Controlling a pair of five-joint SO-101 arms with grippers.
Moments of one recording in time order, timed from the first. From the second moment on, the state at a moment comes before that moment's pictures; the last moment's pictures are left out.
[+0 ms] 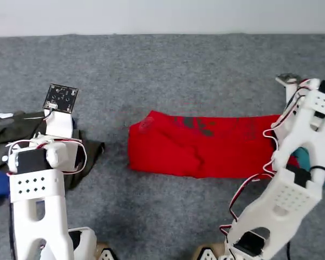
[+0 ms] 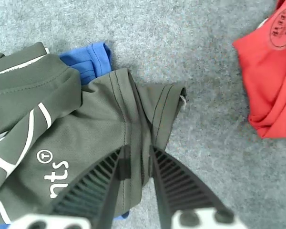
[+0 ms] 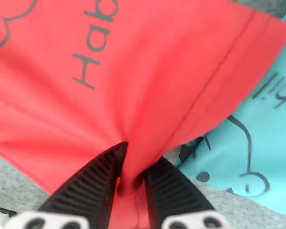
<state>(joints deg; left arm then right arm) -13.5 -40.4 41.7 75.8 -10.4 25.1 28.8 -27.3 99.6 38.1</state>
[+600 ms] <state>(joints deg) -13.5 -40.4 41.7 75.8 -10.4 2.0 3.8 -19.0 100.5 37.7</state>
